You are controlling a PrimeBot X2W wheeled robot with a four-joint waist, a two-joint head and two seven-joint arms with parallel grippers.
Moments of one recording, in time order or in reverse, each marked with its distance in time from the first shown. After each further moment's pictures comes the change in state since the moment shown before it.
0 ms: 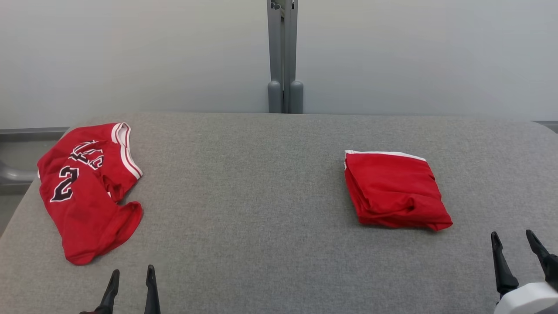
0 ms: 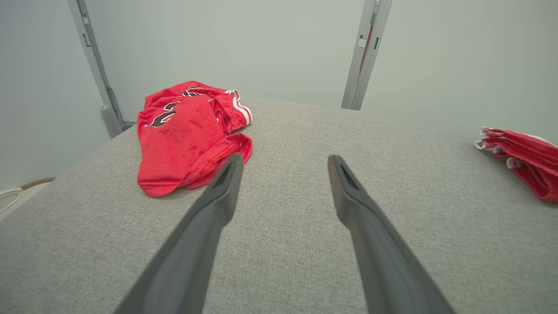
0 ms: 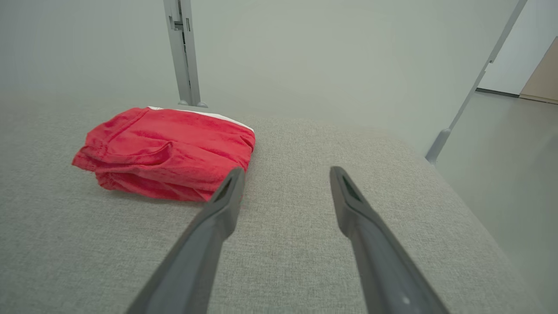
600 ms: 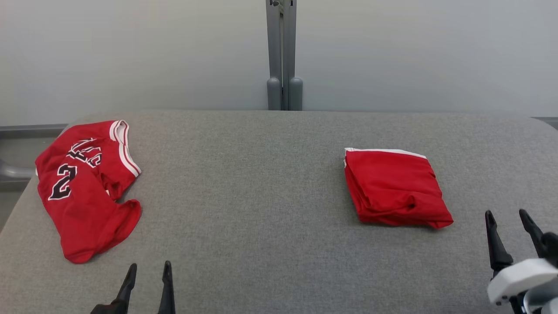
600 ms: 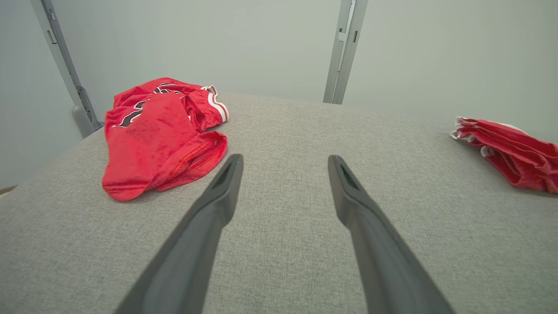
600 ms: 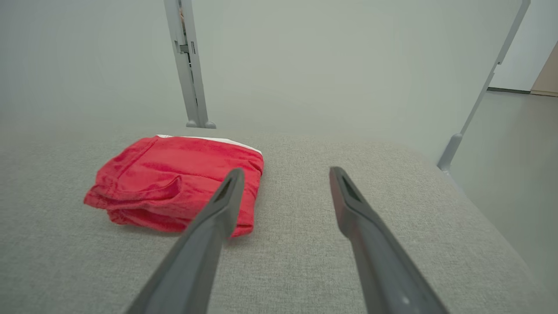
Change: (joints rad) left arm -0.017 0.000 -0.045 0.018 0.004 -0.033 0.000; right arm -0.064 -0.004 0.024 0.010 0.066 0.000 0.005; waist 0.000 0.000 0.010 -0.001
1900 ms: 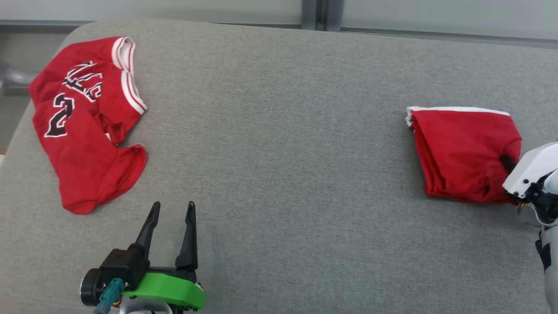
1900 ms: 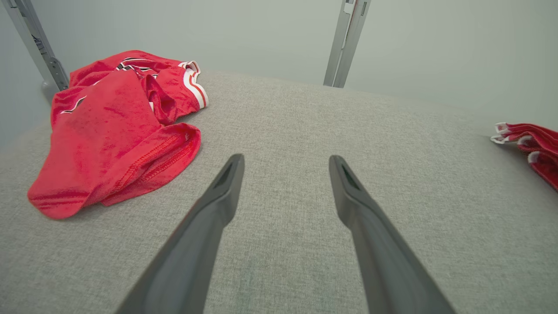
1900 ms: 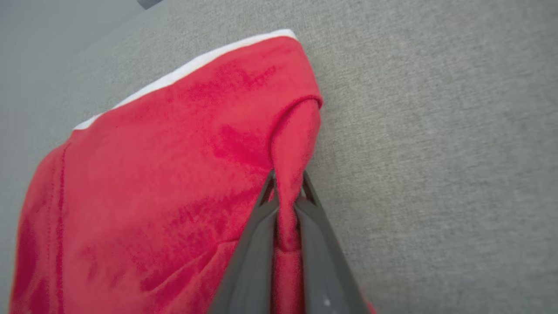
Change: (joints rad) left arm -0.198 0.000 -0.128 -0.009 -0.066 0.030 0.000; right arm -0.545 0.013 -0.207 0.327 0.217 0.000 0.755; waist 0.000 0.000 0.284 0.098
